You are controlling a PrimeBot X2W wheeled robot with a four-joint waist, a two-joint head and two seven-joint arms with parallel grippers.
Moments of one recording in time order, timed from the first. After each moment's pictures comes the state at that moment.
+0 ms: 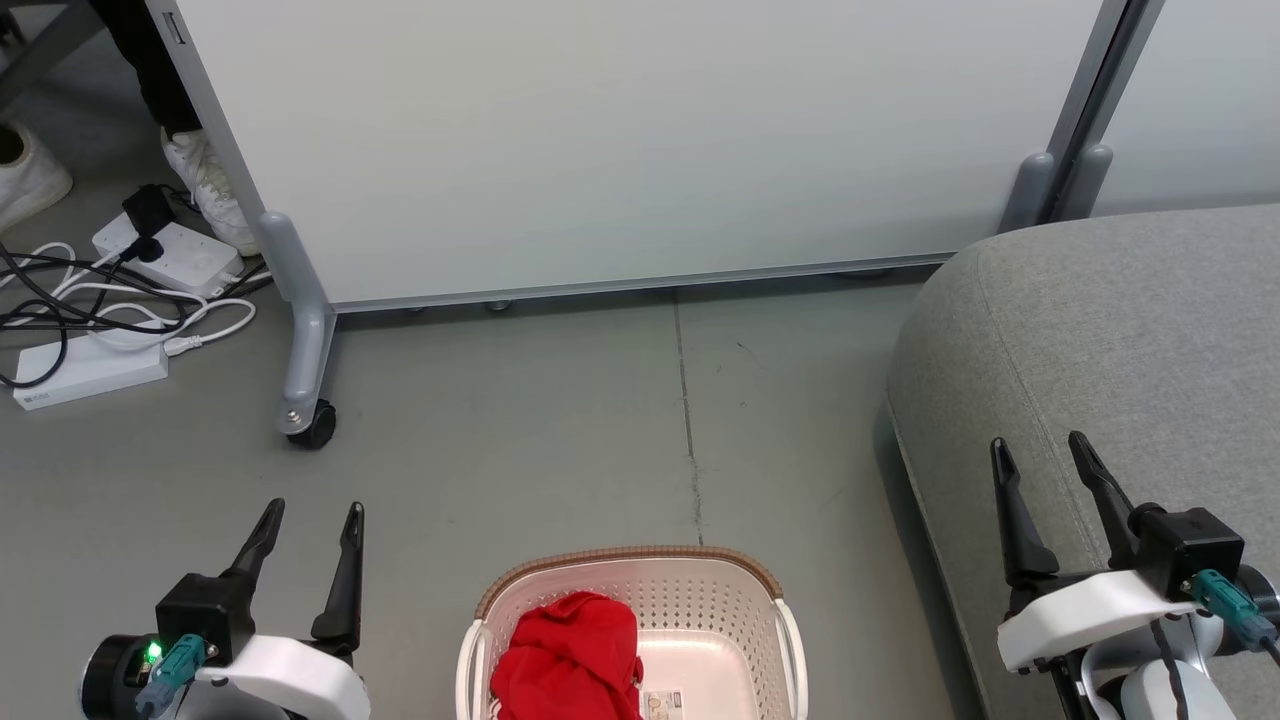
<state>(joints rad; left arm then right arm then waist) -0.06 0.24 -0.17 0.31 -0.31 0.02 -0.22 -0.16 -0.05 0.01 0.34 0.14 0.13 -0.24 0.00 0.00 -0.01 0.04</state>
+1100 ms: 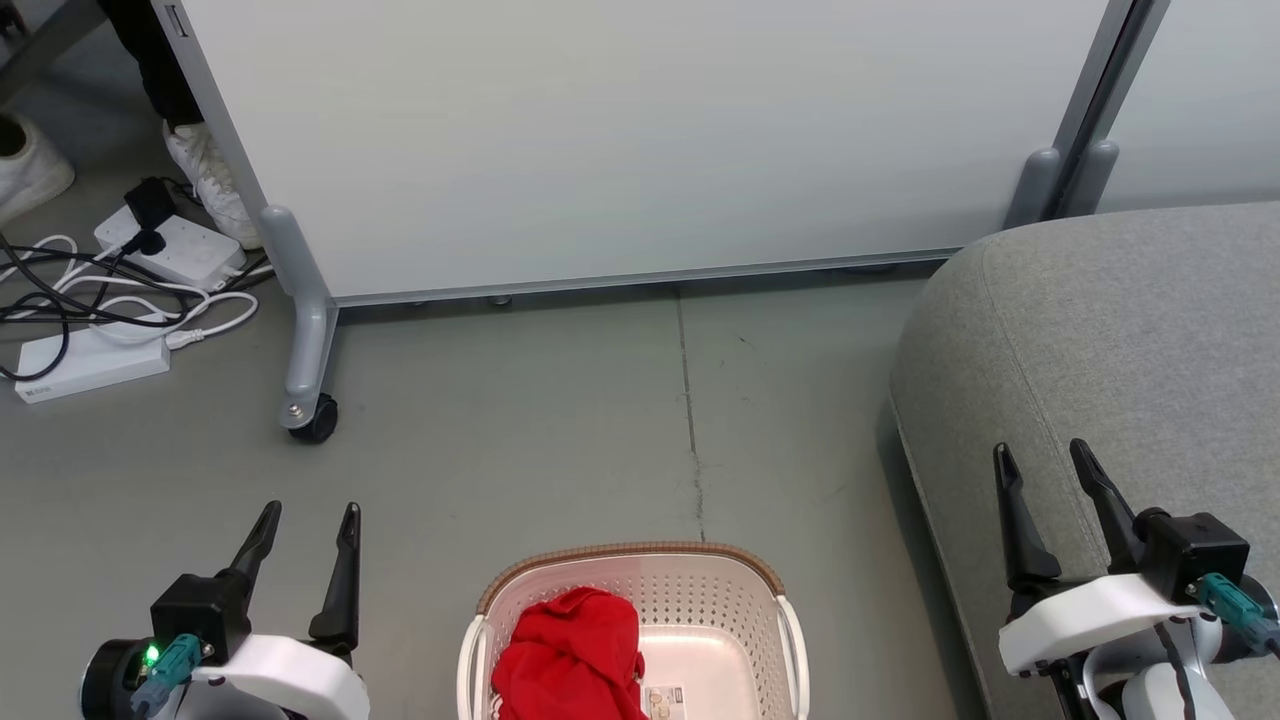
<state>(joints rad) -0.06 0.24 -0.18 0.32 -0.34 0.04 -0.22 -0.15 -0.05 0.00 0.36 0.17 0.13 -0.25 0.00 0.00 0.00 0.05</state>
